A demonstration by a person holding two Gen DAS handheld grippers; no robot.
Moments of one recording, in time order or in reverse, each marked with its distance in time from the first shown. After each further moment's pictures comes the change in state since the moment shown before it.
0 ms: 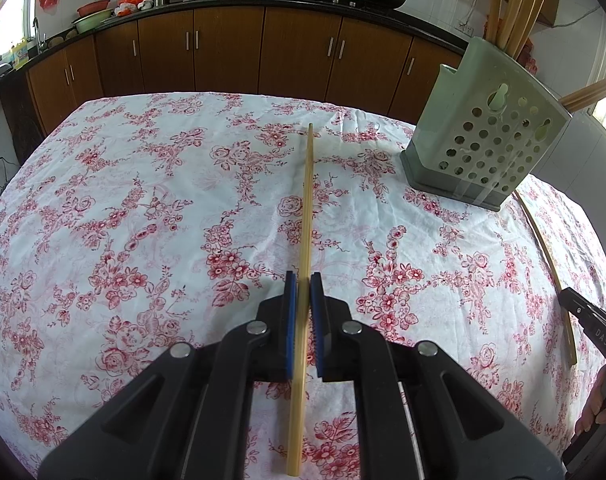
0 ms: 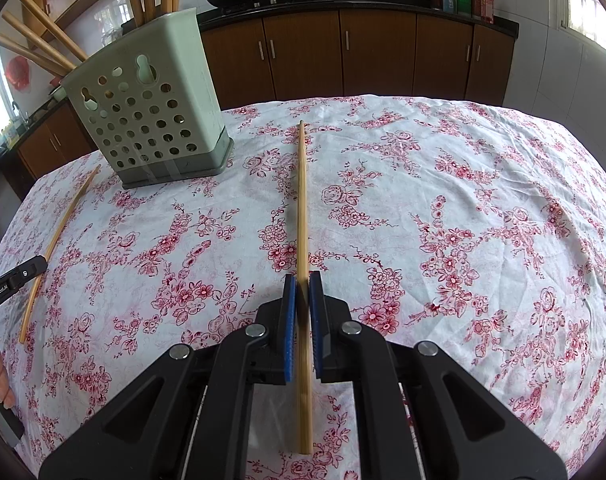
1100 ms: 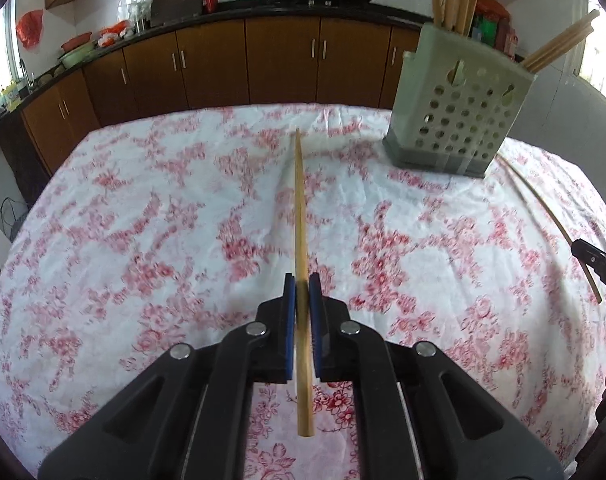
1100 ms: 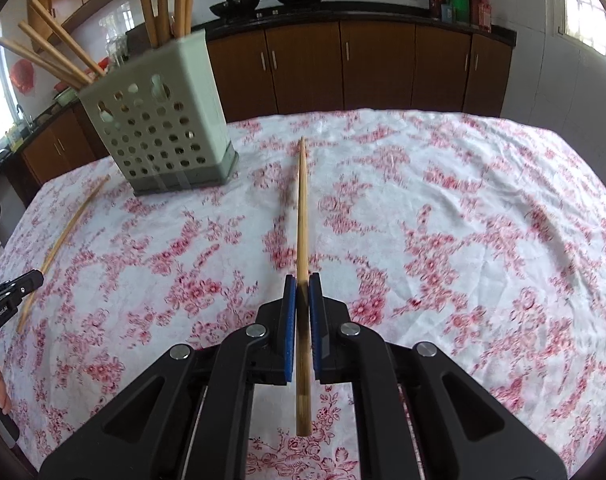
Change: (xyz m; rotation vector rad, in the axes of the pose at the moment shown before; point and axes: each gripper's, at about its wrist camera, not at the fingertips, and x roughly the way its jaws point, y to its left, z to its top) left arm -0.035 -0.009 -0.014 0.134 -0.030 0.032; right arm -0.030 0.005 0.002 -0.010 -0.052 -0.001
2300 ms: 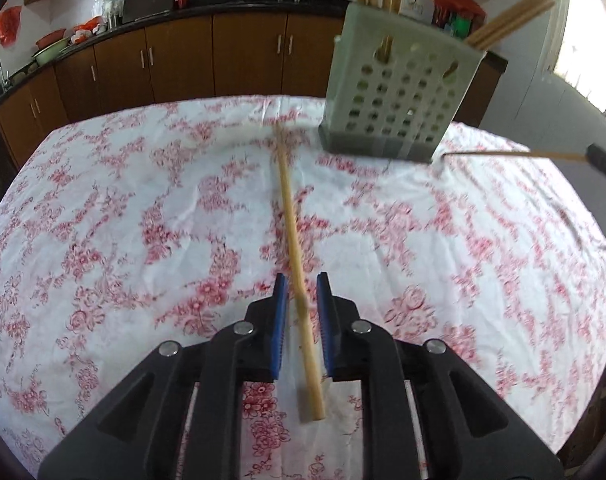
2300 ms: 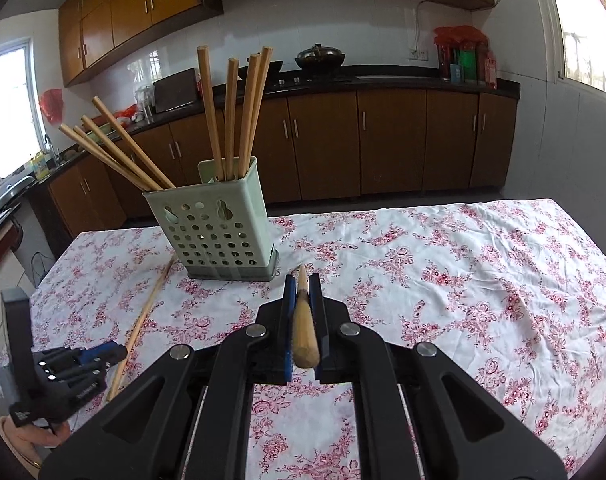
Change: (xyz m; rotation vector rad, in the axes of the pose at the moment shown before) left arm 0.009 -0.043 -0.014 0.011 0.041 -0.108; right arm -0.071 0.013 0.037 -0.021 -0.209 0.068
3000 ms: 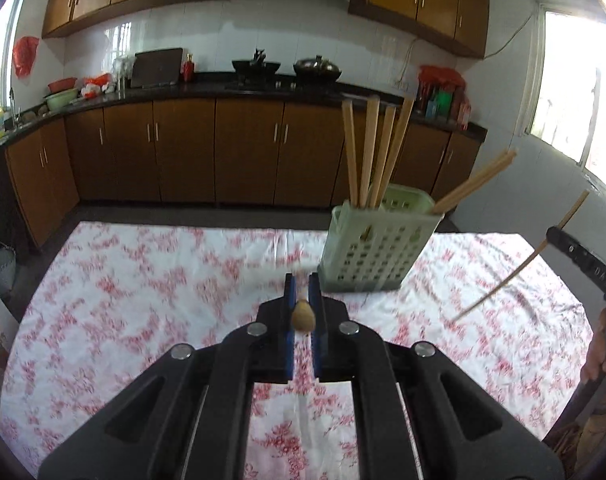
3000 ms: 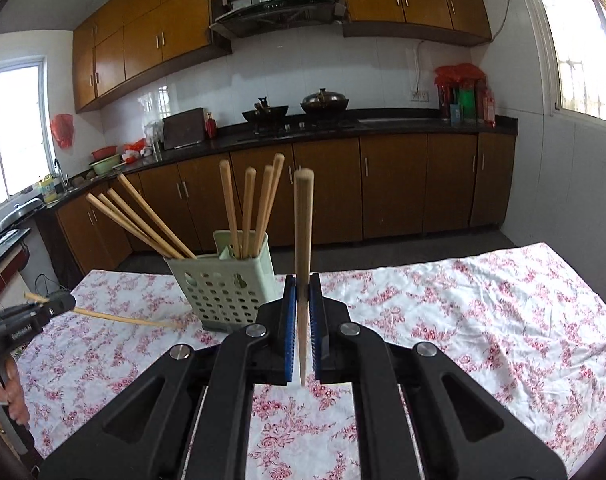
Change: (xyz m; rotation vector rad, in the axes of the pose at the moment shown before) left arm -0.123 0.020 0.075 -0.004 -0.305 -0.056; right arm -0.040 0.006 0.040 -0.018 -0.156 0.014
